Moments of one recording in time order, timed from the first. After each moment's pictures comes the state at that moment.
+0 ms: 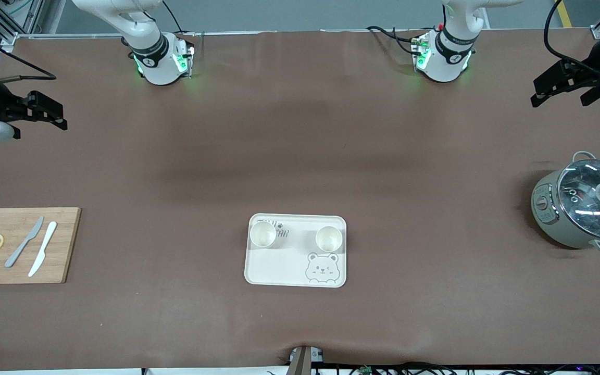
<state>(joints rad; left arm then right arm) 0.01 -0.08 -0.10 -1.52 -0.03 1.41 -0.11 0.04 0.00 -0.02 -1.54 0.01 1.44 -0.17</state>
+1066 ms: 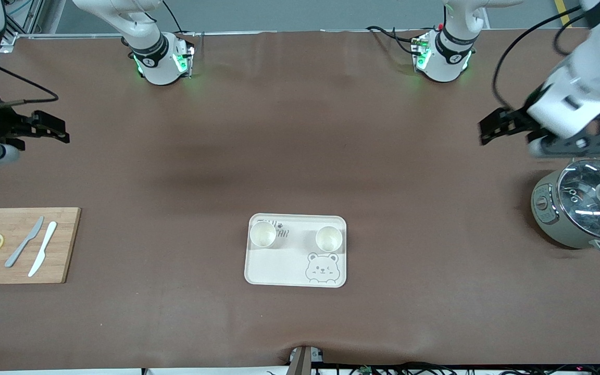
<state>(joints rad) -0.02 0.11 -0.26 -1.48 -0.01 1.56 -0.30 0.02 0.08 -0.02 -1.53 0.01 1.45 -0.17</state>
